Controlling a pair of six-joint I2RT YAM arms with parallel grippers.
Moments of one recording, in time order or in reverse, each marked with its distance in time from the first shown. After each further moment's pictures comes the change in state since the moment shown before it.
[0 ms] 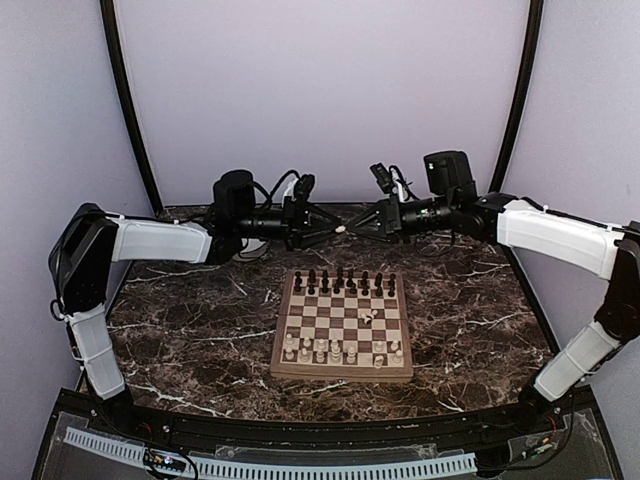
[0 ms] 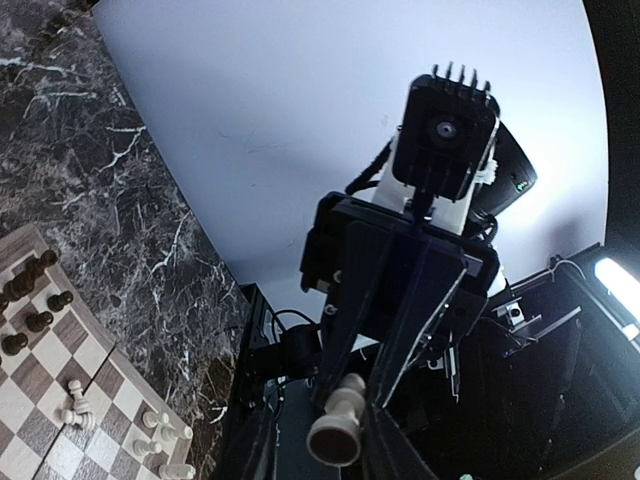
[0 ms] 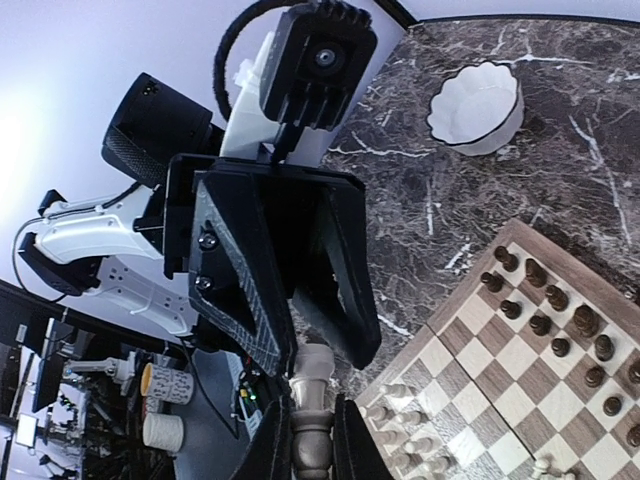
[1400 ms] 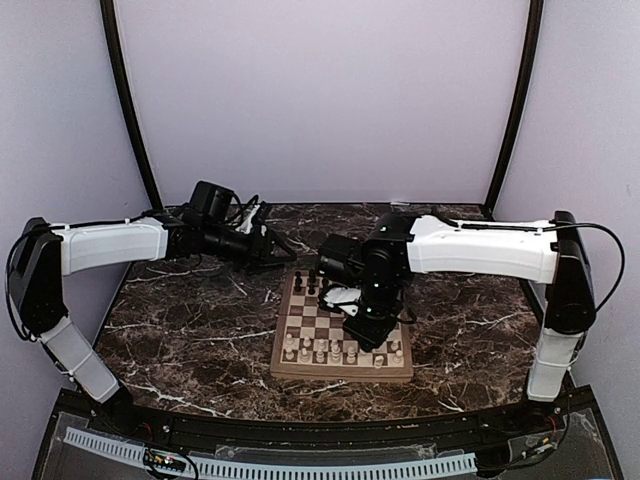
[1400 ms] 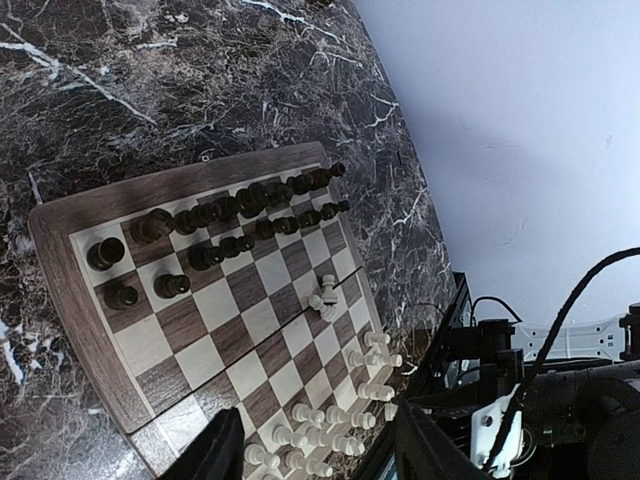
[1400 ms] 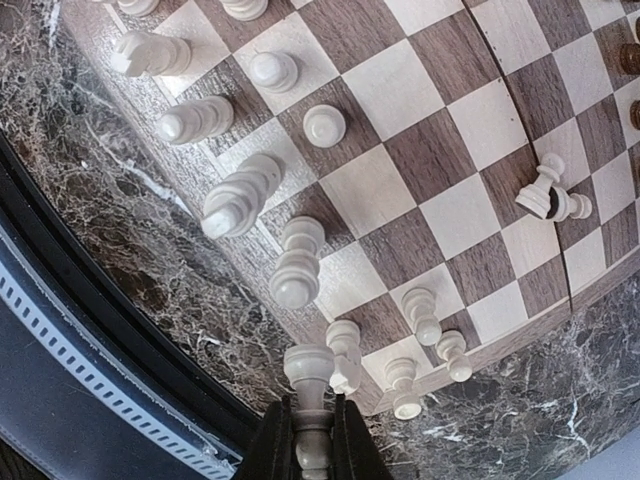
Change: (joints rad) left arm 0.087 -0.263 -0.127 -0.823 -0.342 0.540; right arm 0.479 0.338 0.380 -1.148 0.723 -0.471
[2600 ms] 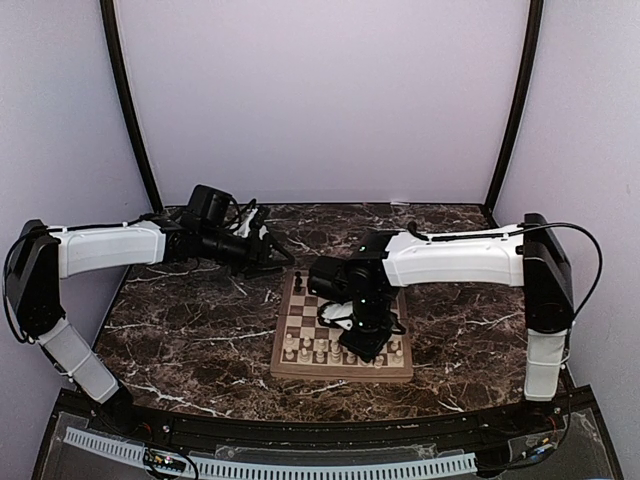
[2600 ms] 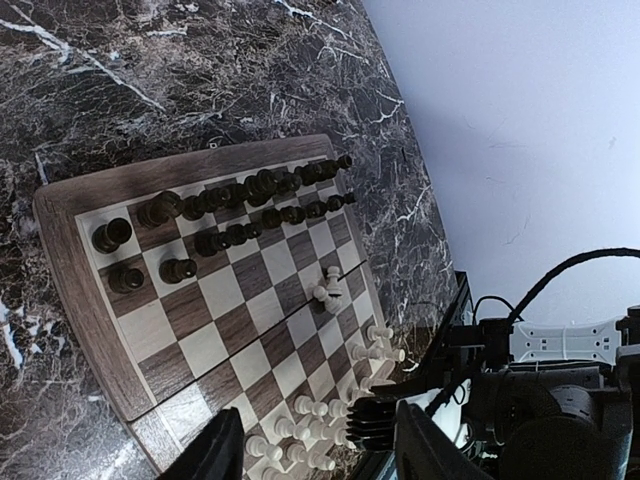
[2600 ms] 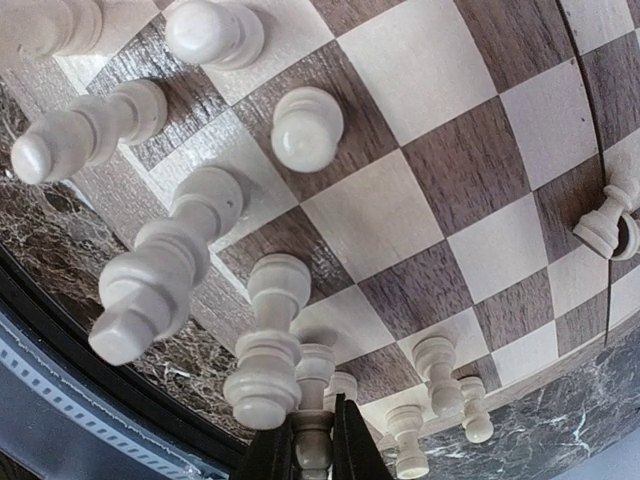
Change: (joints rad) left arm 0.000 -0.021 -0.036 0.008 -0.005 -0.015; right arm 0.000 0.111 -0.022 0.028 0.017 -0.008
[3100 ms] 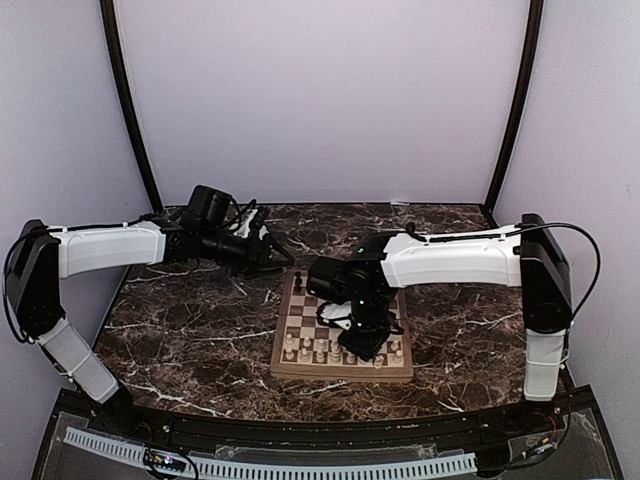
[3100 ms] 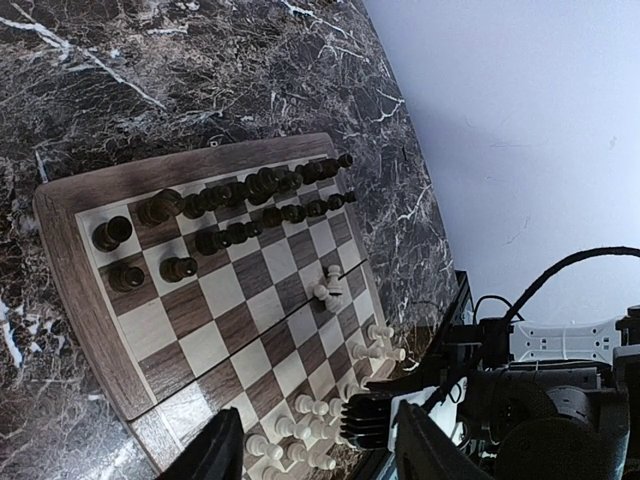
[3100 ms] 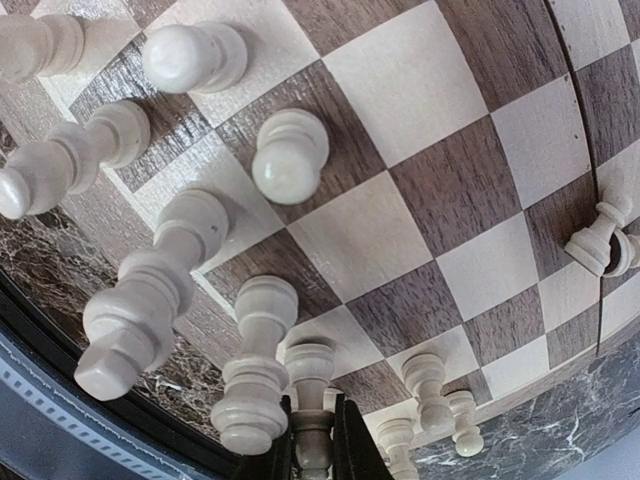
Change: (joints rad) left arm 0.000 0.000 -0.002 0.000 0.000 0.000; right arm 0.000 0.013 0.000 0.019 0.022 -0.004
